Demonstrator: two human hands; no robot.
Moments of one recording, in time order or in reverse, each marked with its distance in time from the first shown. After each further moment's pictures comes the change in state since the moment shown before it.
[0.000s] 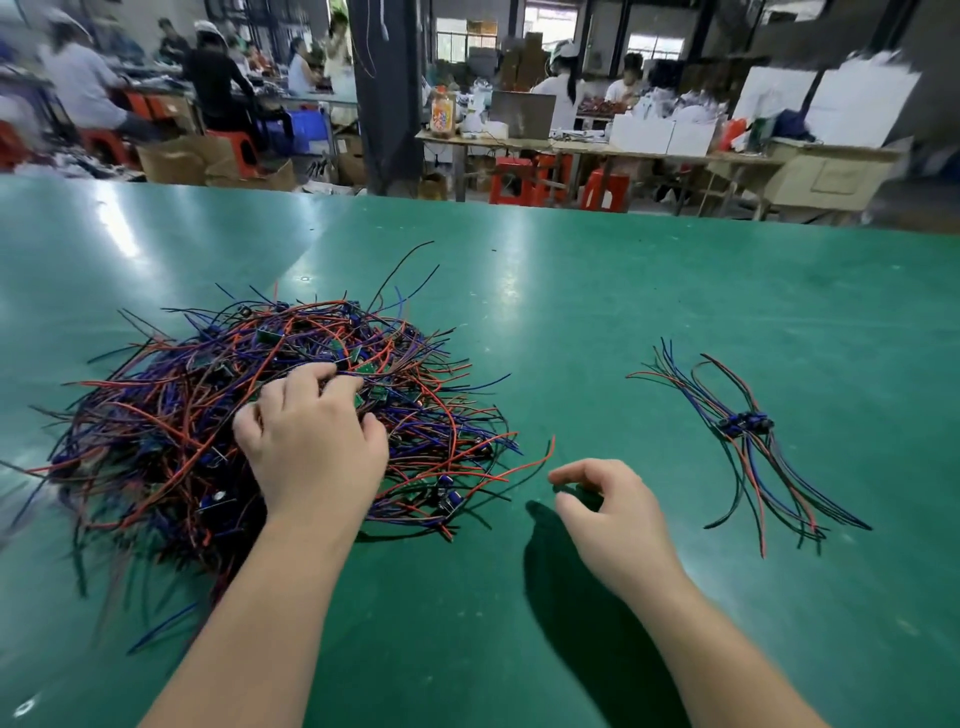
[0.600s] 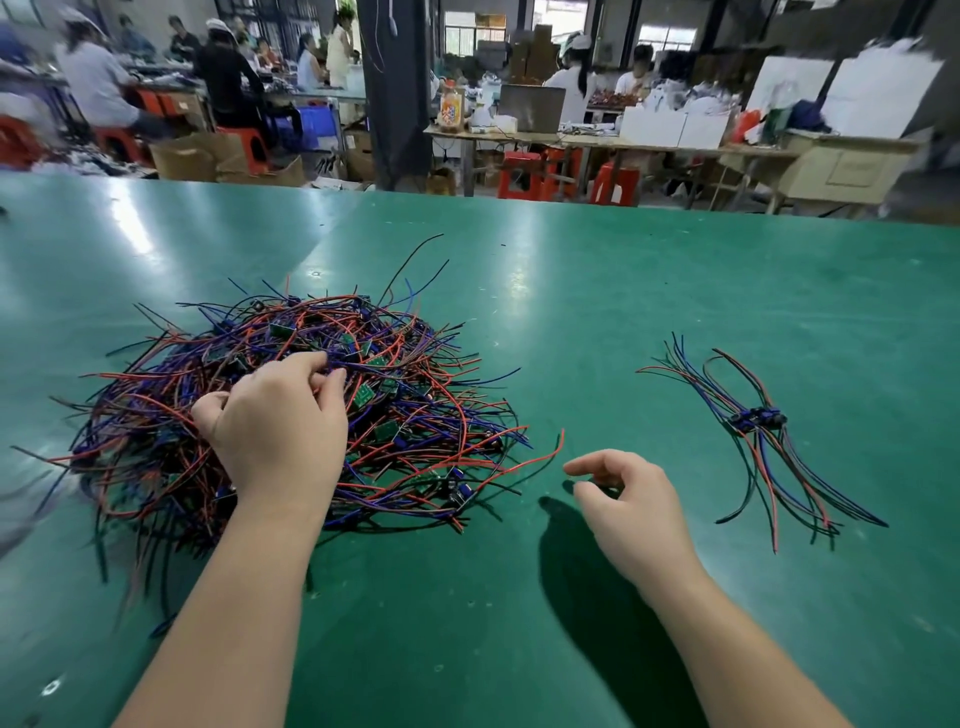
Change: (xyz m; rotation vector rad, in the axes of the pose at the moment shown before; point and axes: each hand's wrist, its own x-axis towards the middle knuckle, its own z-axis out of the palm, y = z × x) left_hand 0.013 -0.017 -0.017 -0.178 0.163 -0.075; right_hand 0.003 0.005 0.000 0.122 0.067 0.060
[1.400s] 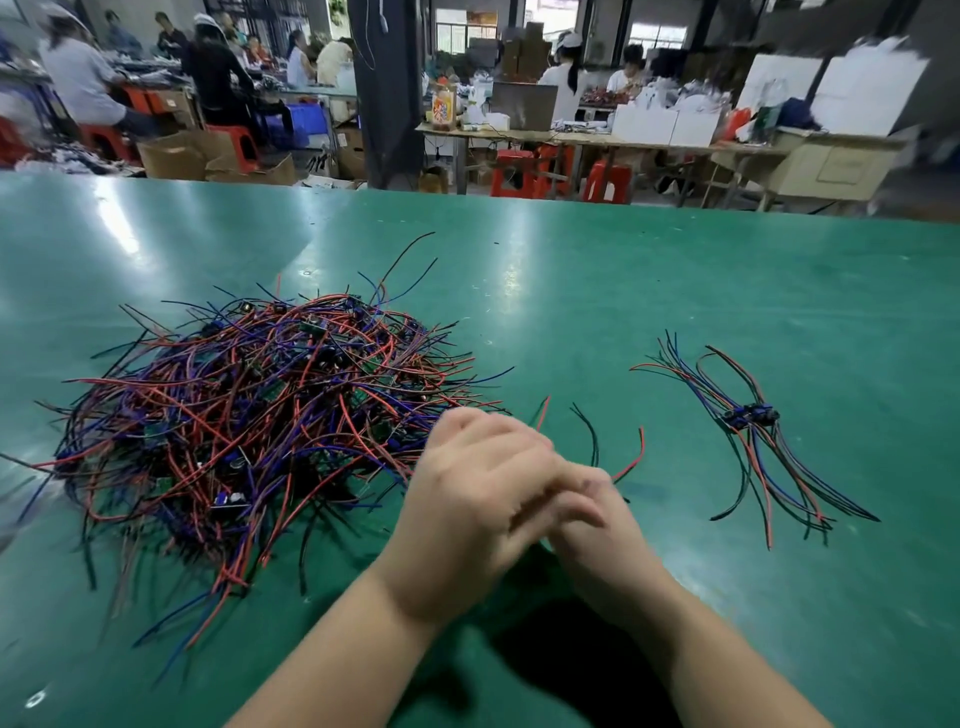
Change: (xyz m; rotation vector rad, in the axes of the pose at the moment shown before) left_hand -0.069 0.073 -0.008 -0.673 -0.173 0.873; right_hand -0.024 -0.034 0.008 0.584 -0.423 -0.356
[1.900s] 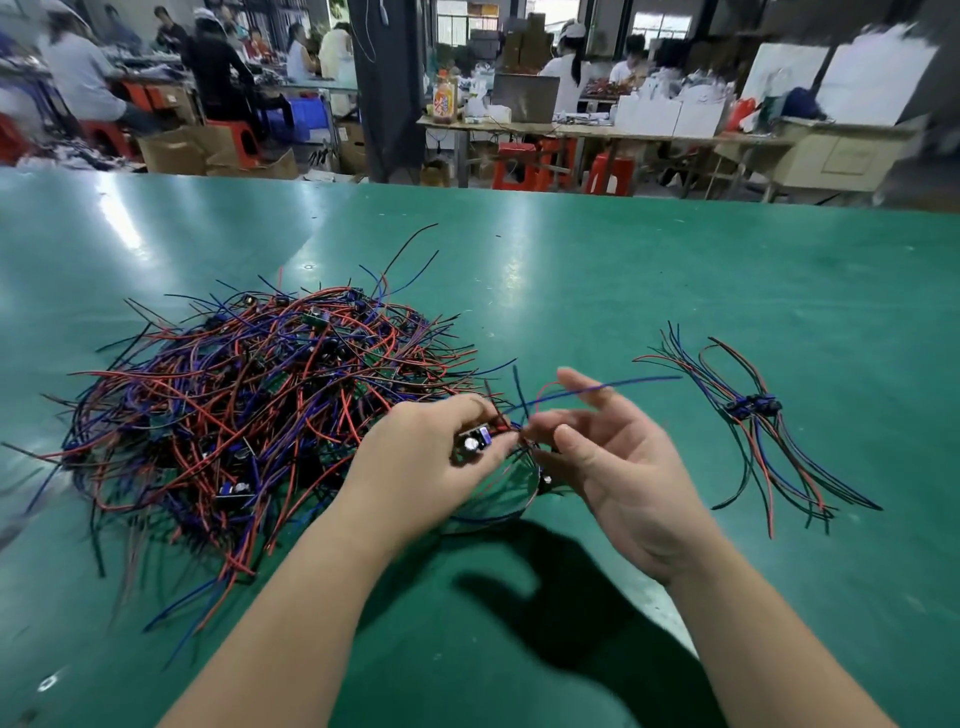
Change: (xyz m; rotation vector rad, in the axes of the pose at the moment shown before) left_hand 0.001 -0.031 -0.019 -0.040 -0.270 -0.507; right_hand 0.012 -0.001 -0.027 0.408 0.185 0.125
